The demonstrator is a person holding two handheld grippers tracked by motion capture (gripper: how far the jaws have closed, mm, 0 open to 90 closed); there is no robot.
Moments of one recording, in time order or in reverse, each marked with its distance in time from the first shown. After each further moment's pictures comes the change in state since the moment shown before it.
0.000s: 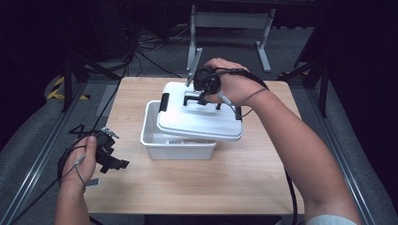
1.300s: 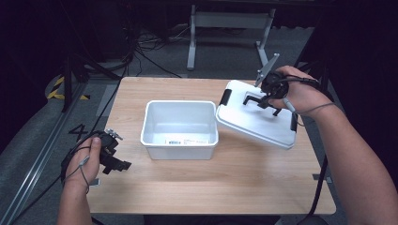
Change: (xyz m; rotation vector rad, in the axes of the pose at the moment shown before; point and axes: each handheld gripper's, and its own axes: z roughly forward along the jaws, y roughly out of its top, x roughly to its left) left arm -0.008 0.004 0.004 0.023 0.010 0.012; right arm -0.004 -0.162 -0.040 0.075 -0.095 0.278
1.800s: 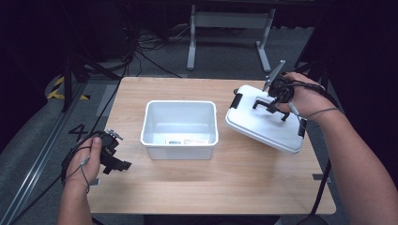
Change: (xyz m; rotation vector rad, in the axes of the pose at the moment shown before) left arm 0.000 0.001 0.002 0.010 0.003 0.004; right arm -0.013 -0.034 0.021 0.073 -0.003 0.092
